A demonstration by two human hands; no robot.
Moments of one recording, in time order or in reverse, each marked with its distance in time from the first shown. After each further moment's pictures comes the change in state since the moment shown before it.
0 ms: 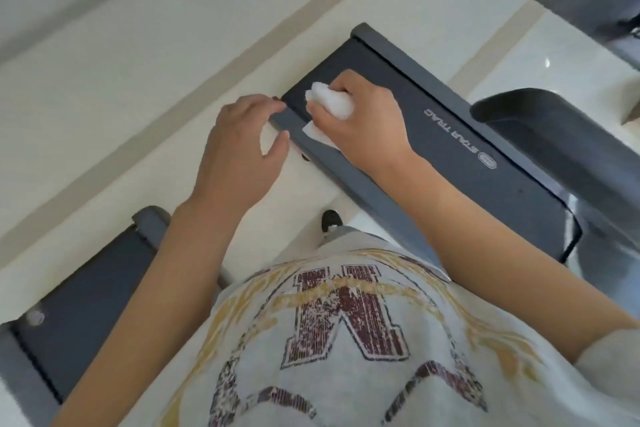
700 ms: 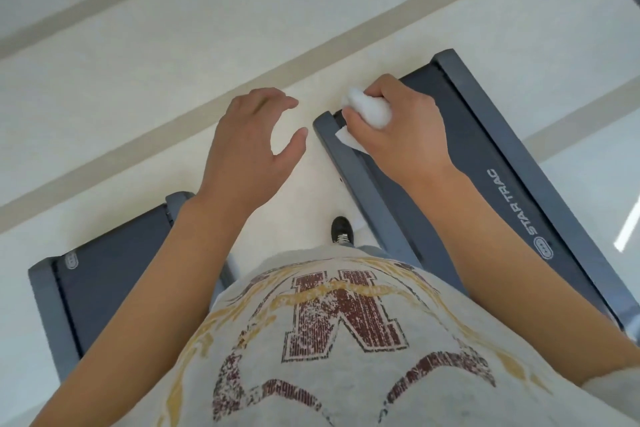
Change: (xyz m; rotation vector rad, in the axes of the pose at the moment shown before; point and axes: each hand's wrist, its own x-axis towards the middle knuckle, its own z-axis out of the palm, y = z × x) left_hand 0.195 -0.032 -0.008 0.113 0.139 -0.211; right_hand 0.242 0.008 0.012 0.038 -0.239 -0.155
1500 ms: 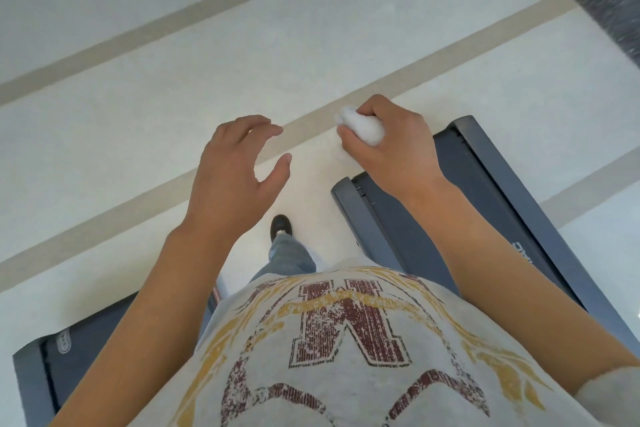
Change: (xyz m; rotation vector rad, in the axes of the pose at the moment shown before) left_hand 0.223 -0.160 -0.058 0.000 0.056 0.007; right_hand 0.260 -0.078 0.099 -0.007 -0.040 -0.030
